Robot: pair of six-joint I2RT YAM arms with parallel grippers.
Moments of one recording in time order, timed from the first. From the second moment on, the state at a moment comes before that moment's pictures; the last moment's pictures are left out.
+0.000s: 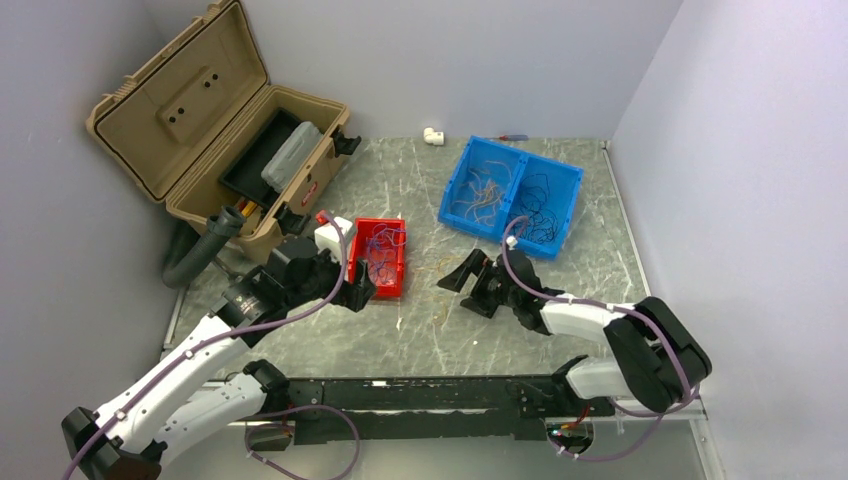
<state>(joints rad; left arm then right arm) -0.66 0.78 0.76 -0.52 0.05 -0.25 0.55 1.30 0.35 0.32 -0.24 1.12</state>
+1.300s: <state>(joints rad) -0.66 0.75 0.76 -0.56 0.02 -0.20 0.68 1.75 0.67 0.50 -0.21 1.29</state>
